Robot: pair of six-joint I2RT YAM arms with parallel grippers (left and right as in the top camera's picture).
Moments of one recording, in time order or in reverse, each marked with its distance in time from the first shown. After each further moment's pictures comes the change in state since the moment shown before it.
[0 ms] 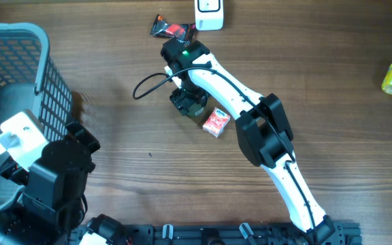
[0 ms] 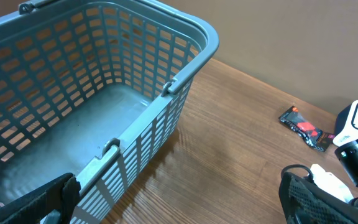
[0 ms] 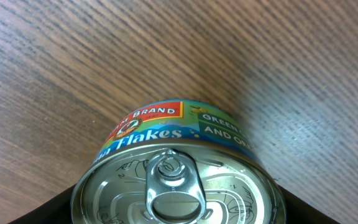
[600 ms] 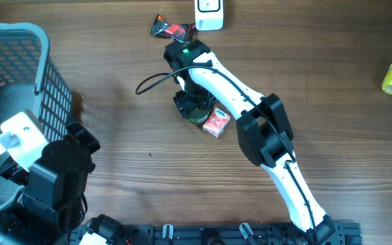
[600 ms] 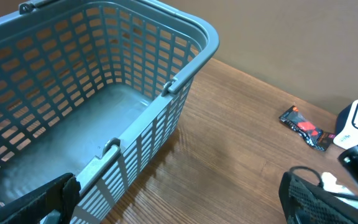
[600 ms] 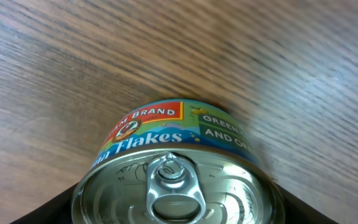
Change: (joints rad) left arm 0.000 0.000 0.000 -0.002 0.000 0.000; right arm -0.009 0.002 0.040 -0.153 -0.037 0.189
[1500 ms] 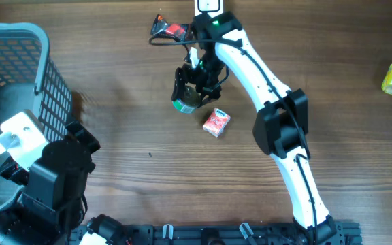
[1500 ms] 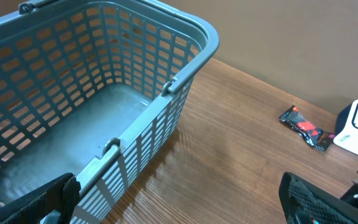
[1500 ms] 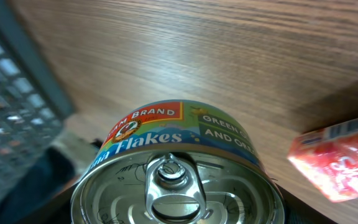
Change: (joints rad) left arm 0.000 0.000 0.000 0.000 0.000 0.000; right arm -0.155 0.000 0.173 -0.158 -0.615 0.229
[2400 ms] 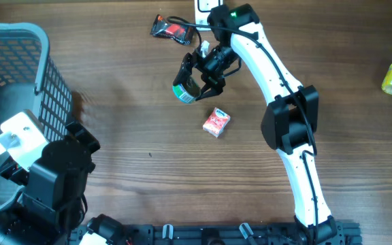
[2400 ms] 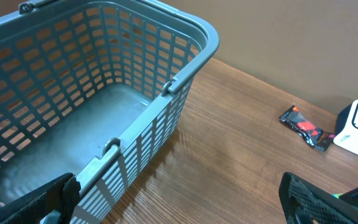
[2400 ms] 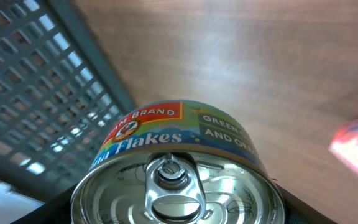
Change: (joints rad) left arm 0.000 0.000 0.000 0.000 0.000 0.000; right arm -0.074 0.000 0.000 0.032 -0.186 0.080
